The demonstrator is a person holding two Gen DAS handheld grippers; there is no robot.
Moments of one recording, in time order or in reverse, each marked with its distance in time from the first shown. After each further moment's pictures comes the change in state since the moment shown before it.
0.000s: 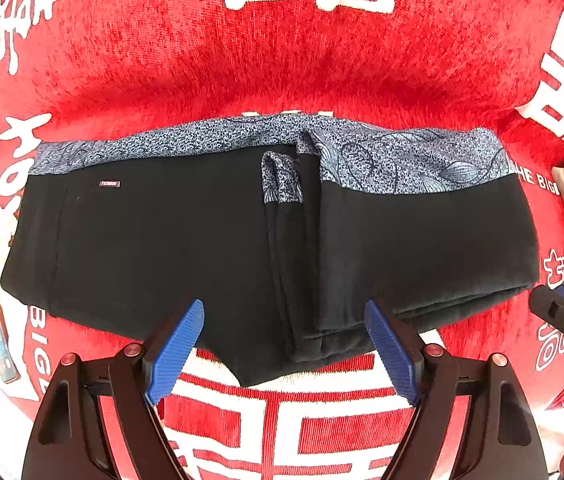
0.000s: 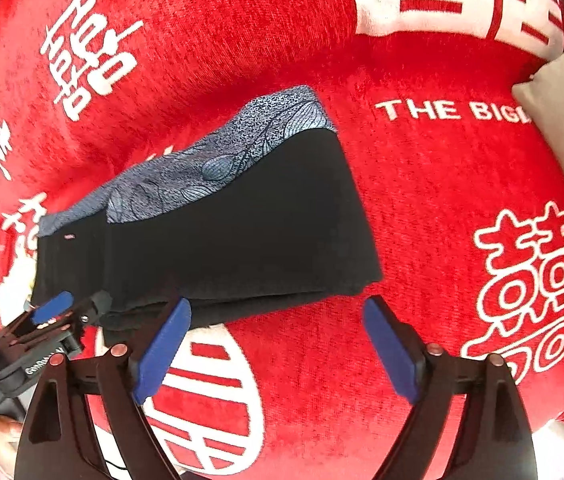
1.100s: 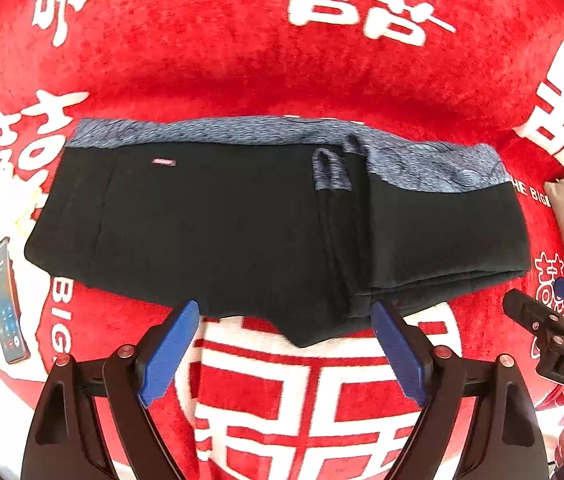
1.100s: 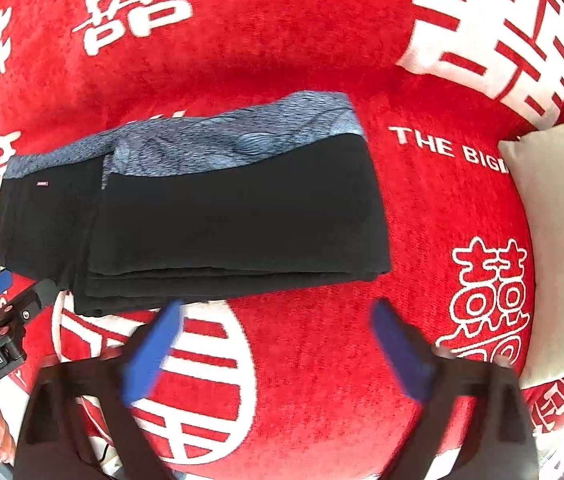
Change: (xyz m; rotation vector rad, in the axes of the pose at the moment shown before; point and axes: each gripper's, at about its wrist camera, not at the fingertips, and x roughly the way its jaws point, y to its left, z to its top) left arm -0.030 0.052 -0.028 -0.065 -0.042 -0.032; right arm -0.005 0.068 -0.015 -0.169 0.004 -0.191
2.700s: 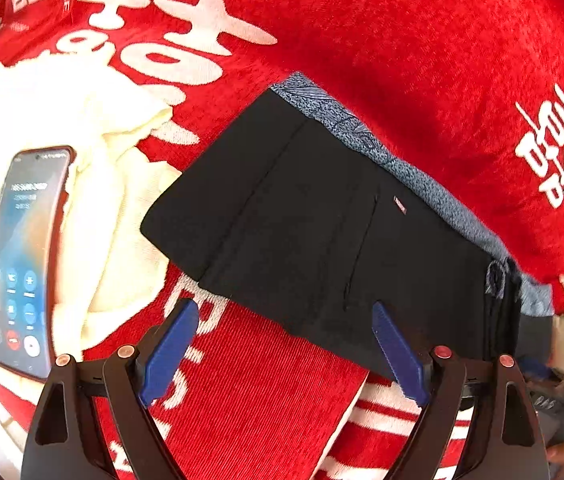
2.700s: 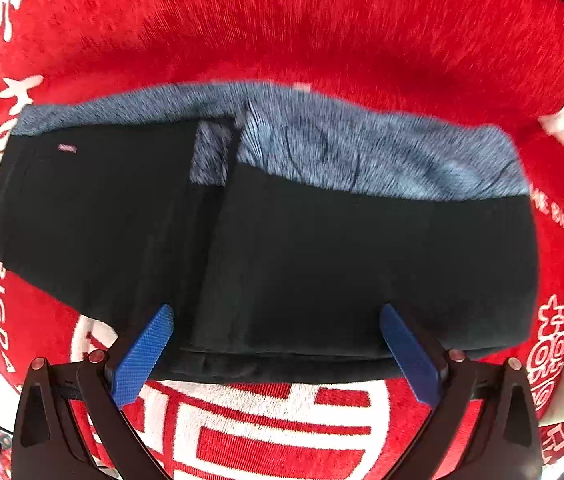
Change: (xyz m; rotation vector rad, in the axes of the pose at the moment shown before) left arm 0.039 0.213 -0.016 -0.411 -0.119 -0.110; right arm 0.076 0.111 0.023 -0.132 0.071 0.022
